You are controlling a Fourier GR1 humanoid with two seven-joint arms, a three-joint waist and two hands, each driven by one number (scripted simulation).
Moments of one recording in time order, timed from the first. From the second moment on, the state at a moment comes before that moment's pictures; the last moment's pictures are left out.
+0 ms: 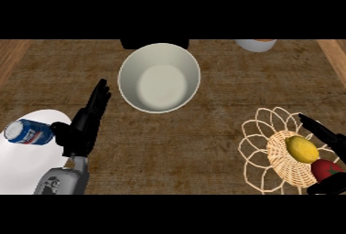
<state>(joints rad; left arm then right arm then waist) -0.15 0.12 -0.10 -1.53 0.01 0.12 0.08 -0.03 -0.50 -0.19 -1.24 0.24 0.57 -0.34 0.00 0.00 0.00</state>
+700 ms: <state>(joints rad) -0.17 0.10 -0.07 -1.52 -0.01 0.10 0.08 -0.11 -0.50 -0.08 -1.09 0.49 0.45 -0.58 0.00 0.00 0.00</state>
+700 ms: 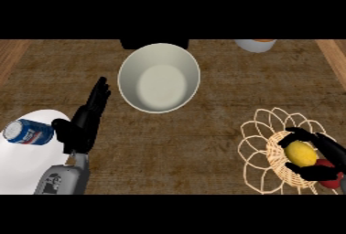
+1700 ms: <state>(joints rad) -0.18 0.08 -0.08 -1.51 -0.03 0.10 0.08 -0.20 -0.27 0.53 -1.52 0.45 0.61 -0.59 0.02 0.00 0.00</state>
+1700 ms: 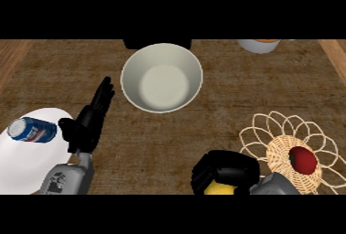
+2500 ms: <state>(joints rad) -0.14 0.08 -0.07 -1.55 -0.03 0.09 0.10 -0.40 -0.26 0.30 -2.08 -0.14 0.68 -0.01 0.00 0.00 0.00</state>
